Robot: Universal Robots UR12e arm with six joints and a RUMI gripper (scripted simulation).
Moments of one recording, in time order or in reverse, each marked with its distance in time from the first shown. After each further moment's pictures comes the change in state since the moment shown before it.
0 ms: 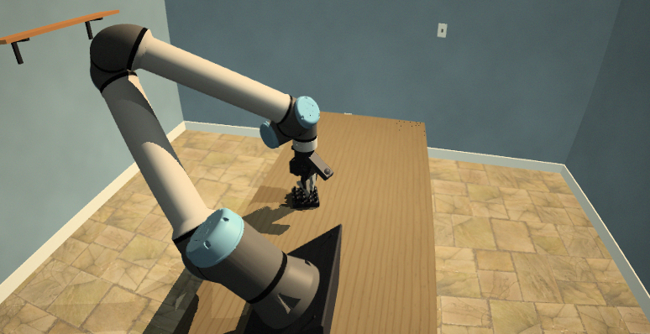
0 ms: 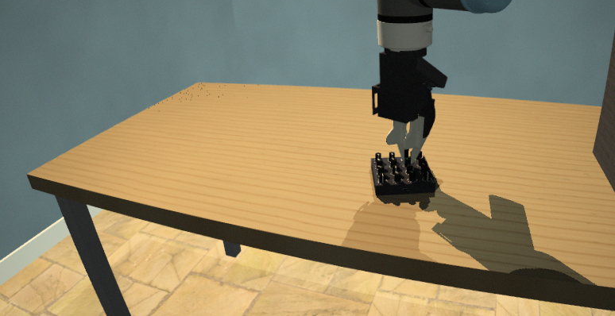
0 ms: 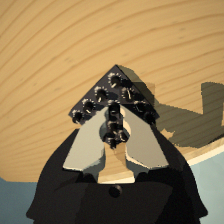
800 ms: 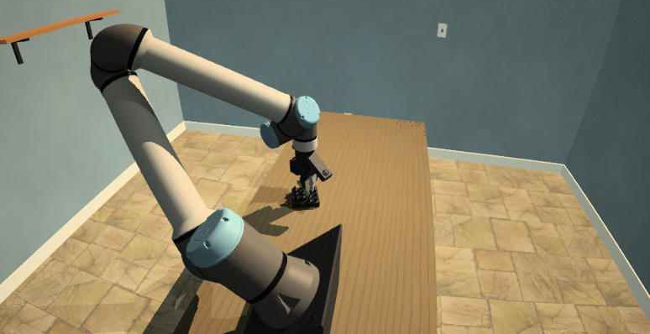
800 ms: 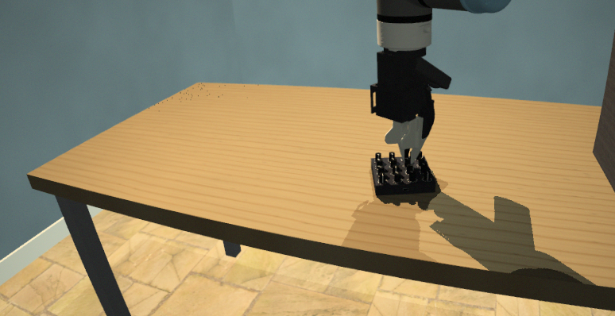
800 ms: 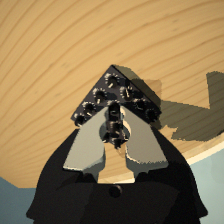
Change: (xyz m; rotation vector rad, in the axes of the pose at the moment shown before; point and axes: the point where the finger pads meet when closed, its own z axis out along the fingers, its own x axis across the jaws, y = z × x) arm 0.000 0.000 0.000 0.000 0.000 0.105
